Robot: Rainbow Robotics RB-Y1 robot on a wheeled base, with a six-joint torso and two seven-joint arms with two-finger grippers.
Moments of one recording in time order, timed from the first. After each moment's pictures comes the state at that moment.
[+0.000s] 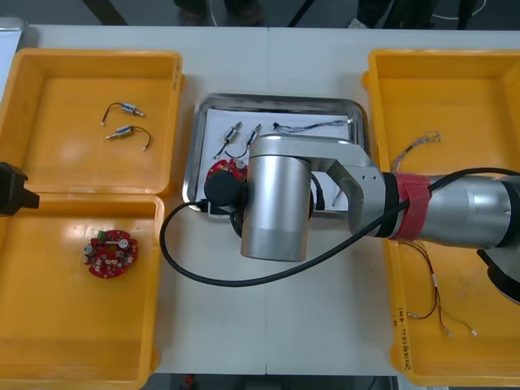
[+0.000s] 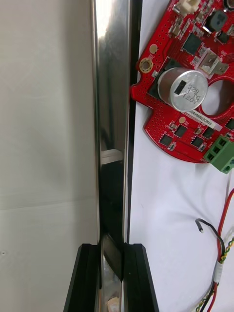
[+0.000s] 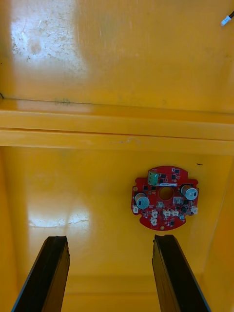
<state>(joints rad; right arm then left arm) -1.10 -0.46 1.20 -1.74 -0.56 1.55 1.60 -0.21 0.77 0.34 -2.16 0.87 1.91 -1.22</state>
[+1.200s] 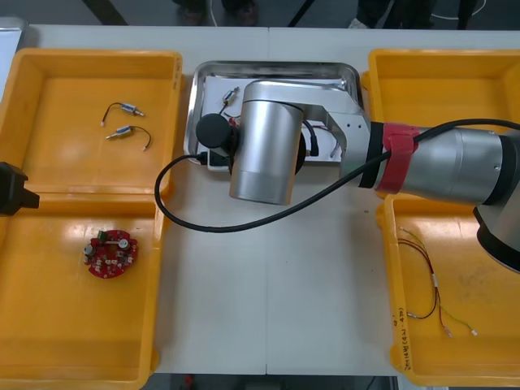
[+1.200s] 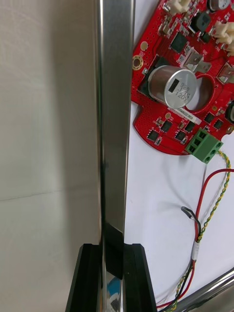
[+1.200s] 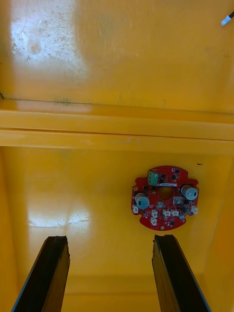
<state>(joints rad) -1.26 -0.44 1.20 -1.53 -0.57 1.46 1.70 -0.21 0.77 0.34 -2.16 0.87 1.91 -1.22</state>
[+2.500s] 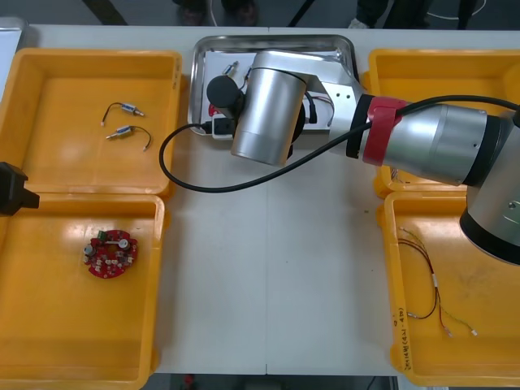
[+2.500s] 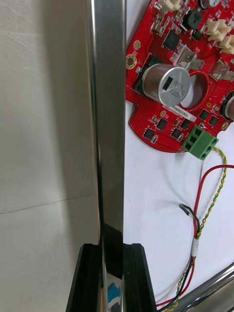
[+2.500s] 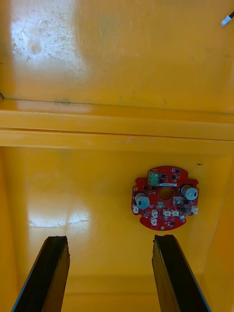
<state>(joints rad) -1.33 -0.38 1.20 -1.24 -0.57 1.26 1.81 -0.21 0.77 0.34 -2.16 0.87 1.91 -1.22</state>
